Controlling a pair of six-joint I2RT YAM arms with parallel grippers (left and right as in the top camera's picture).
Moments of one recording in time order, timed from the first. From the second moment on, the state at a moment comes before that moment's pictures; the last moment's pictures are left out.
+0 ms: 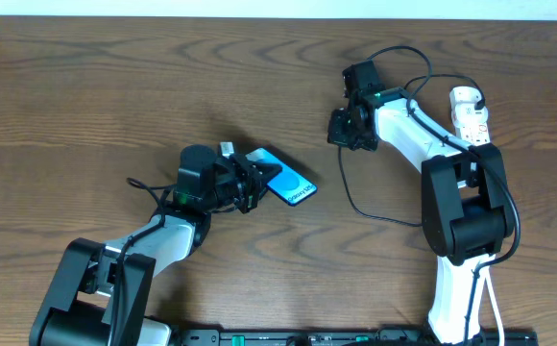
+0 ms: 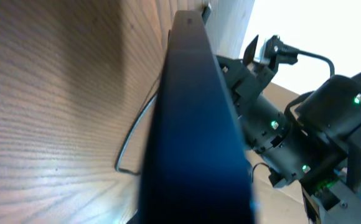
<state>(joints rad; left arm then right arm) -0.29 1.59 0.50 0.59 0.70 -1.61 0.30 2.15 1.50 -0.64 -0.15 0.48</state>
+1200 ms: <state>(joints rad) -0.17 1.61 0.64 0.80 0.93 -1.37 0.40 1.39 0.76 -0.70 -0.13 0.28</state>
